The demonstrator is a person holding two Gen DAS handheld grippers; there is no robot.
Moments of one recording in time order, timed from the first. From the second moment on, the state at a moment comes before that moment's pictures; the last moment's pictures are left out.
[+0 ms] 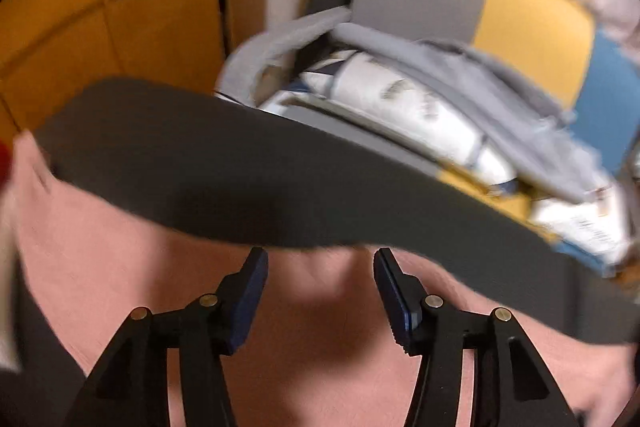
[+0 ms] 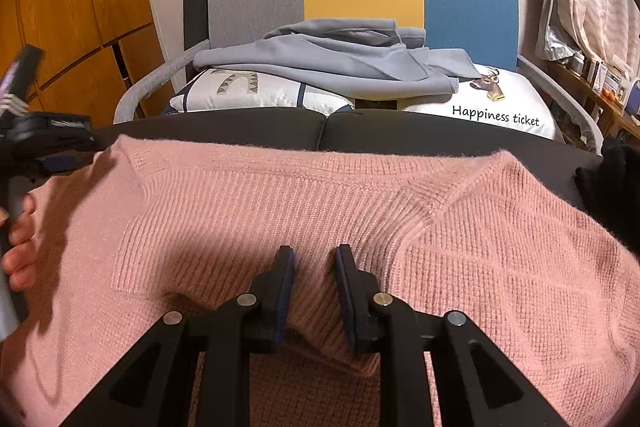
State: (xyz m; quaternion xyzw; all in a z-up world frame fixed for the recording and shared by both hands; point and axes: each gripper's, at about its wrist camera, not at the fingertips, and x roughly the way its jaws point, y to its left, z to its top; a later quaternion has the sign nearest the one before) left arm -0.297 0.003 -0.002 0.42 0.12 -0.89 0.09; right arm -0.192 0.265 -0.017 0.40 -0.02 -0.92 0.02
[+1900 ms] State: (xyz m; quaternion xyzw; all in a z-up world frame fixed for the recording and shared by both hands) left arm -0.238 0.074 -0.025 0.42 0.05 -0.91 -0.01; right arm 0.136 0.721 -0.036 0.19 -0.51 -0.73 -0.41
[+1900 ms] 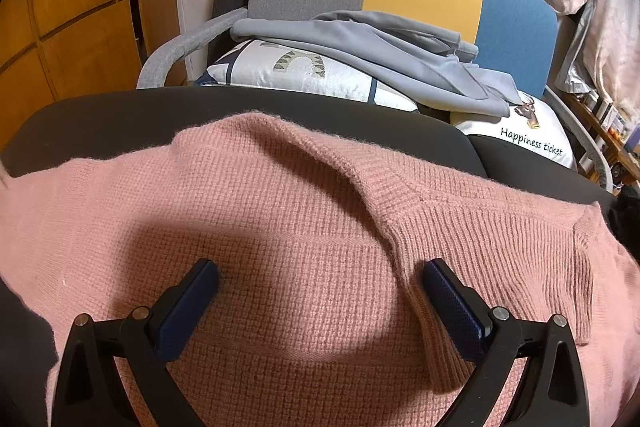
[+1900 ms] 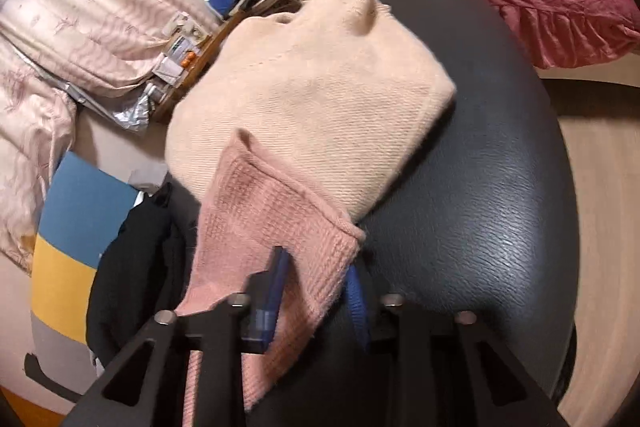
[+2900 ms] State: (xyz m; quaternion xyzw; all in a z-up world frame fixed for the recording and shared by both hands) left arm -0.179 0.070 -0.012 0.48 0.08 -0.86 -0.12; right arm -0.121 0.393 0.085 0.28 -0.36 -0.89 0.03
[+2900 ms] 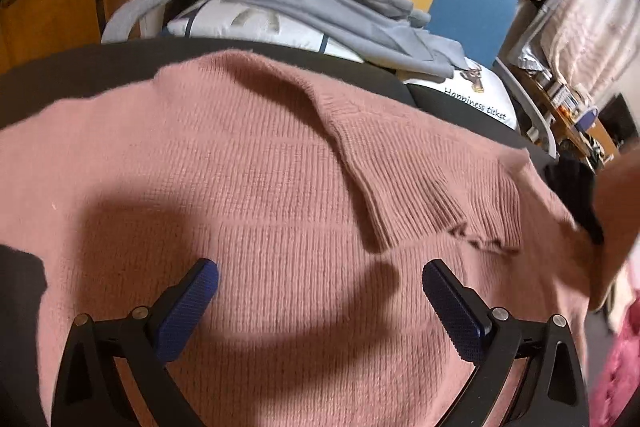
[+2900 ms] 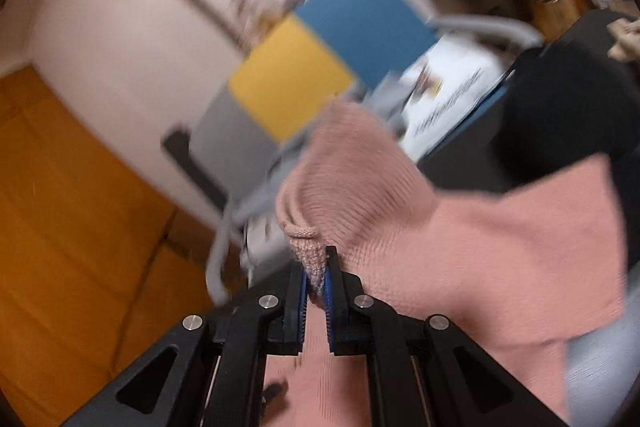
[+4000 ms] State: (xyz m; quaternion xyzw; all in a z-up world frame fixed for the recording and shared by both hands) left arm -0.170 0.200 0.004 0.52 0.00 -0.83 -0.19; right arm -0.023 0.407 -0.041 0.28 -0.36 -0.89 -0.02
